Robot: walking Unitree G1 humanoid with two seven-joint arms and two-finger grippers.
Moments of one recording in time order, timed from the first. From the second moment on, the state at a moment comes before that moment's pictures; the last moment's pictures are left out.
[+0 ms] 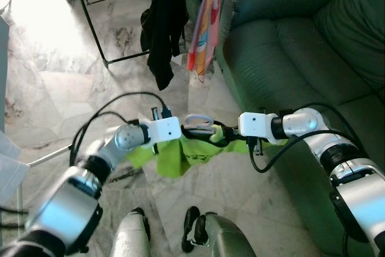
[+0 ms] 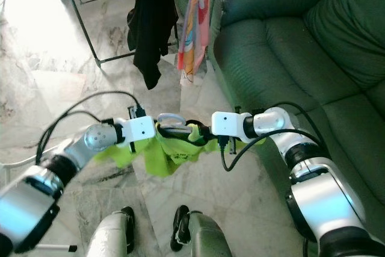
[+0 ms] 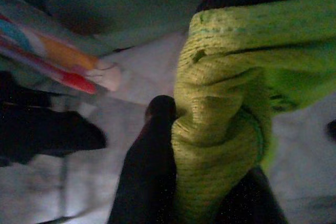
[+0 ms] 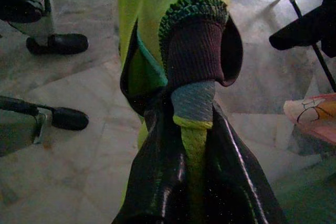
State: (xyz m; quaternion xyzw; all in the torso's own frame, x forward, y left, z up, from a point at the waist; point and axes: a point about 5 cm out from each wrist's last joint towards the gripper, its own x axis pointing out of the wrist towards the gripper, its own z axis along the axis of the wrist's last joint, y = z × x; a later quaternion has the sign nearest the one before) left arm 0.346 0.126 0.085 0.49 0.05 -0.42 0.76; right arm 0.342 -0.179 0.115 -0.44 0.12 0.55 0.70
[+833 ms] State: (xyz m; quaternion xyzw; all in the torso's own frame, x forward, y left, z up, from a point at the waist) left arm 0.328 0.227 0.060 0.22 0.13 -0.13 0.96; right arm 0.313 -0.211 0.040 -0.29 0.21 0.30 0.88
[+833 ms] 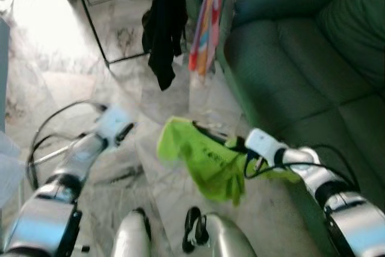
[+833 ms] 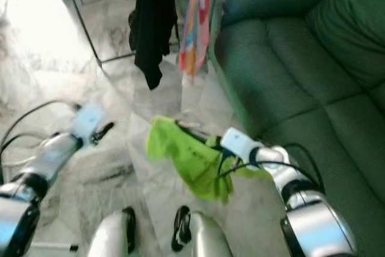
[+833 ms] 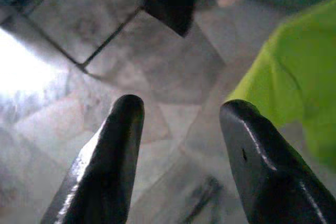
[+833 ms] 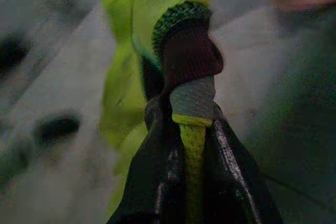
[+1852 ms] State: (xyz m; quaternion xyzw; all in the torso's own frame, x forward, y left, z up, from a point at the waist) left arm 0.272 0.218 0.054 0.05 -0.01 0.02 1.00; right arm 0.294 -0.155 0.056 -0.04 0.01 0.14 0.99
